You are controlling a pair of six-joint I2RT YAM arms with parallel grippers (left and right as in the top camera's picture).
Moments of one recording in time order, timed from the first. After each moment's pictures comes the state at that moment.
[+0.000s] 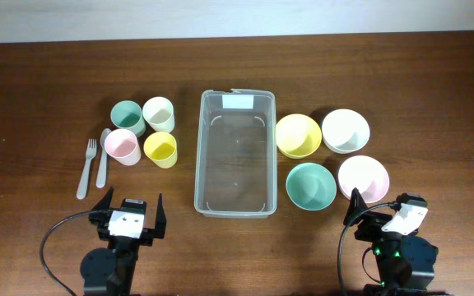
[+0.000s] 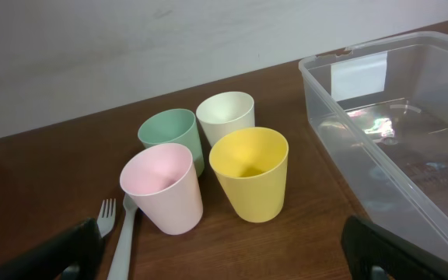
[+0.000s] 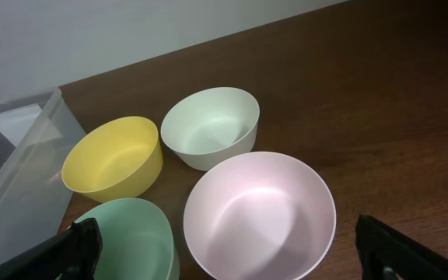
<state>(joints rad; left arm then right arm) 0.00 0.04 0.08 -0.22 0.08 0.22 -0.13 0.02 0.13 -0.43 -0.05 0.22</state>
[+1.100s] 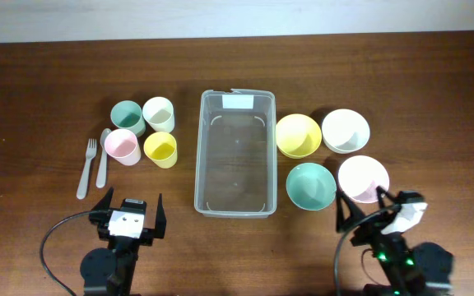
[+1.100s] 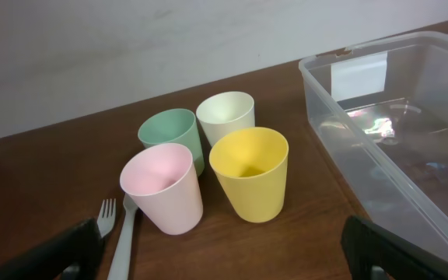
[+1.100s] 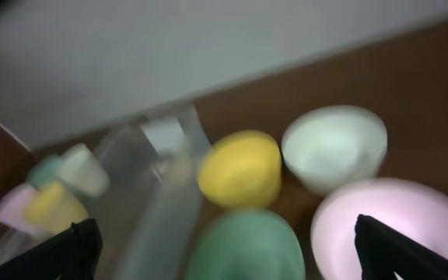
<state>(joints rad) 0.00 0.04 0.08 -0.22 0.08 0.22 -0.13 0.07 0.32 -0.44 -0.36 0.34</state>
